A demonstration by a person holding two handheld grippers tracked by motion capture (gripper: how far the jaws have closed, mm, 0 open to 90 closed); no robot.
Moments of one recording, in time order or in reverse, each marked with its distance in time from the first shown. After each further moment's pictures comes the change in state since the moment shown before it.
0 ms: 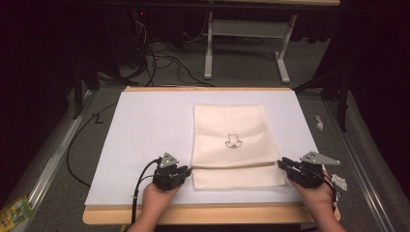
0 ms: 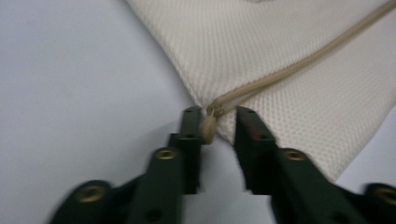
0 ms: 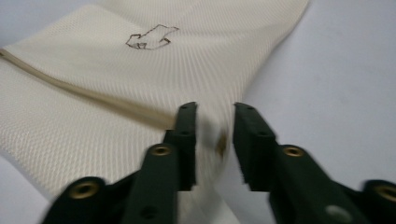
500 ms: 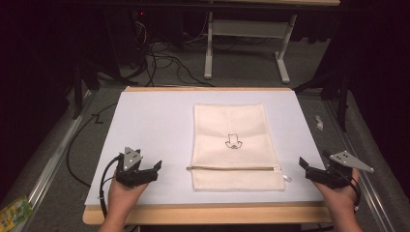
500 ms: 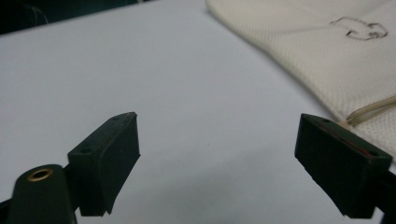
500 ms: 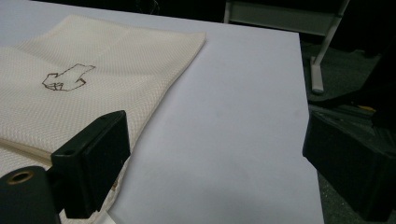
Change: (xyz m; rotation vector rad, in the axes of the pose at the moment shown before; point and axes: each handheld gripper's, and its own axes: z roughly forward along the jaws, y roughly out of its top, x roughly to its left) left arm 0.053 -0.003 -0.072 -0.078 0.314 0.066; right arm -0.039 -0.003 -0.042 -0.138 -0.240 0.034
